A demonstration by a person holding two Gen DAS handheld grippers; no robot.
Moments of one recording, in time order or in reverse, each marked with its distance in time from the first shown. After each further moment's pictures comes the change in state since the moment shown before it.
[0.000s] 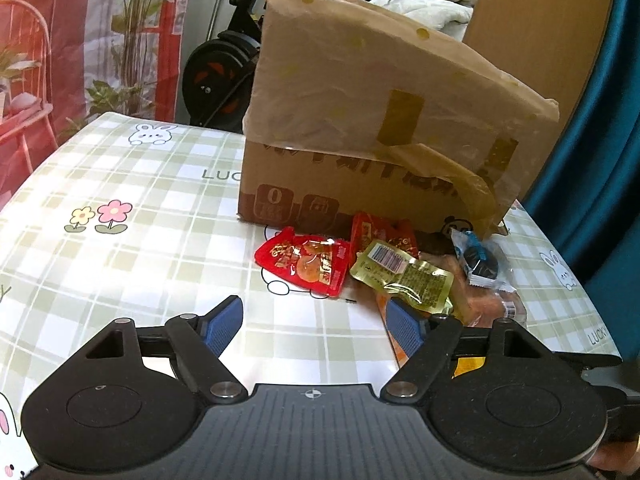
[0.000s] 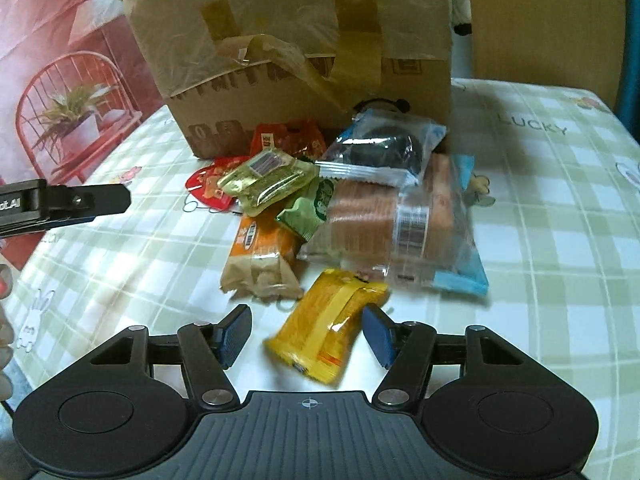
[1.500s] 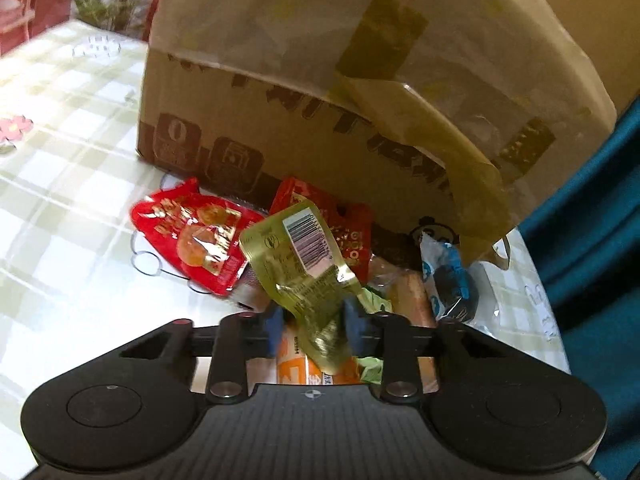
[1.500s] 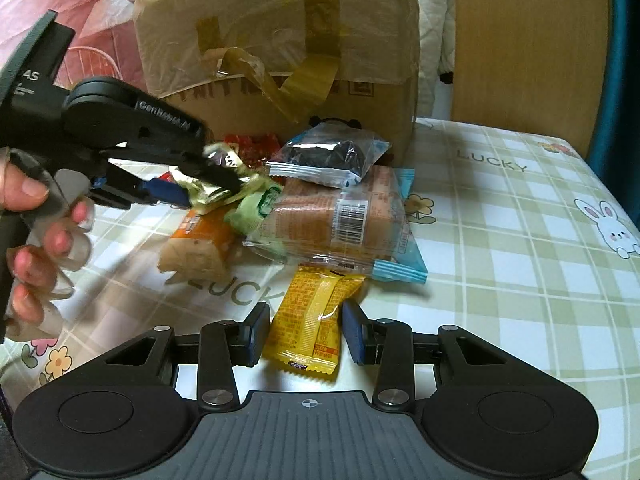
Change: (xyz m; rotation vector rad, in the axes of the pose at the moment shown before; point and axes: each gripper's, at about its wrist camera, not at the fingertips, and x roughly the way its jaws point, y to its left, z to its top) left arm 0.098 -0.053 0.007 -0.206 0.112 -0.076; right arm -0.018 -0.026 -0.030 -0.110 -0.140 -0.083
